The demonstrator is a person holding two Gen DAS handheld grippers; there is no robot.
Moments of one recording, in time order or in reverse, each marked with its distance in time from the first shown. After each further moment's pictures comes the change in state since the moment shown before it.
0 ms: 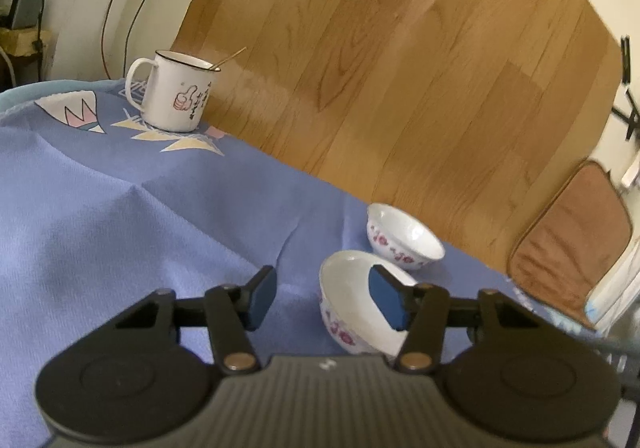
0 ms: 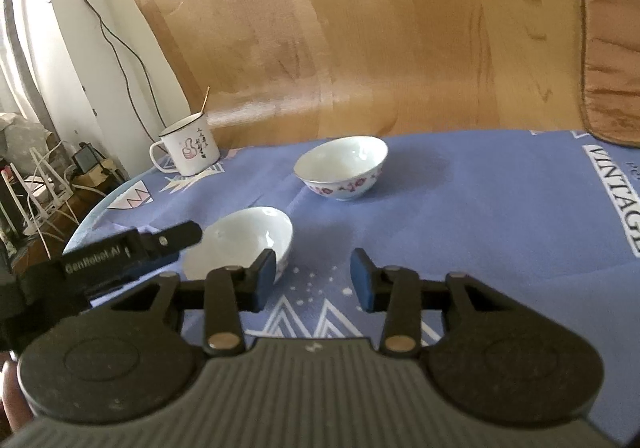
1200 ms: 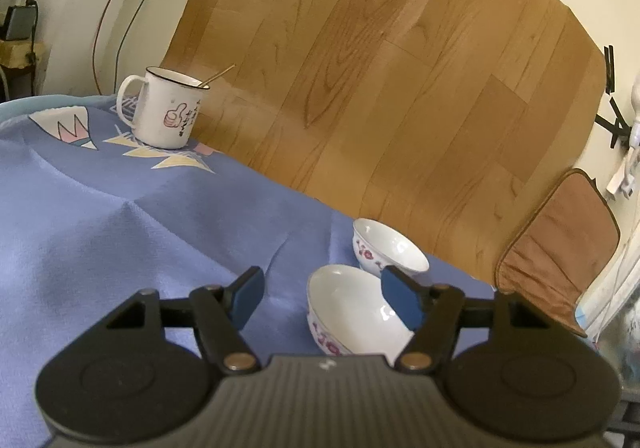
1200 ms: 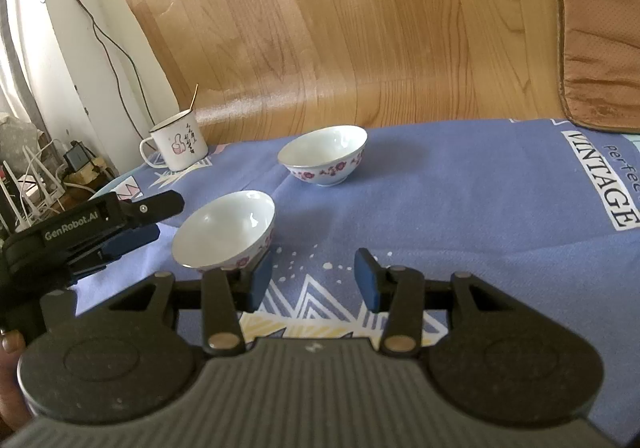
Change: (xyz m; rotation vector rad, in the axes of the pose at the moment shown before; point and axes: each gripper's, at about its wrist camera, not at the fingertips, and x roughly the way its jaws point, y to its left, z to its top) left arm -0.009 0.001 0.000 0.002 -0.061 -0.055; right arm -0.016 -0.009 -0.020 0.001 -0.032 -0.046
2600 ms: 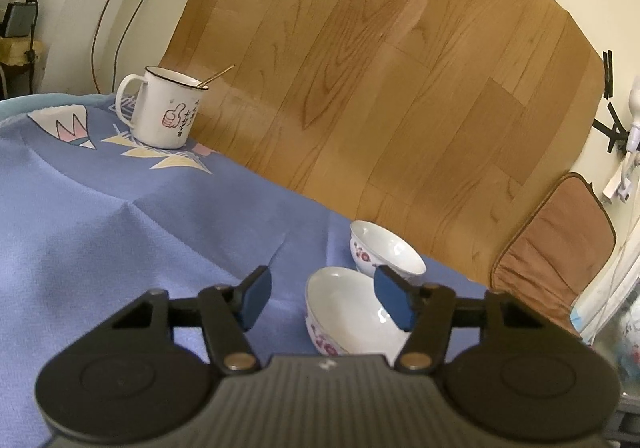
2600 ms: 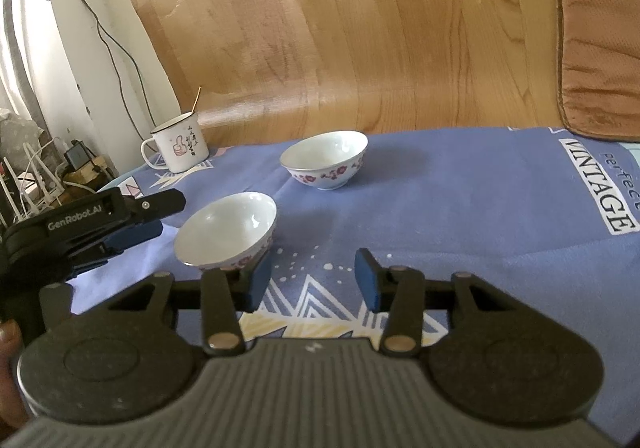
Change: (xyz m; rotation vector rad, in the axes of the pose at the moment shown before) left arm -0.002 0.002 0.001 -0.010 -0.001 -0.009; right arm -0.002 0.003 -0.002 -0.022 -0.021 -0.008
